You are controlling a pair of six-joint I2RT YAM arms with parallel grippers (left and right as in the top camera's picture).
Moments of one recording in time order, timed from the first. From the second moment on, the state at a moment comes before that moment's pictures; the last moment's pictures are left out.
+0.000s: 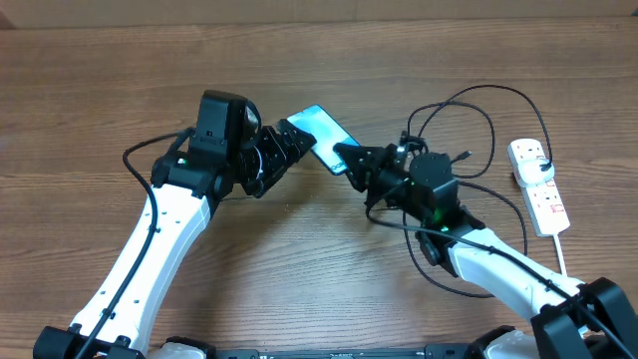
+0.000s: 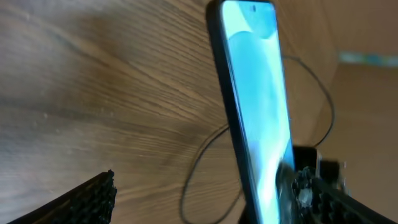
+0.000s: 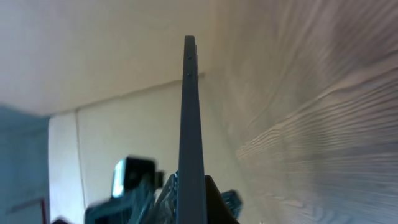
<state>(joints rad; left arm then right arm) -0.27 1.44 1.14 -0.63 0.46 -0.98 0.48 1.46 0.59 0.64 -0.39 1.72</state>
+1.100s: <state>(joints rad) -0.27 1.44 1.14 -0.64 0.47 -1.34 0.61 1.46 0.59 0.68 -0.39 2.09</state>
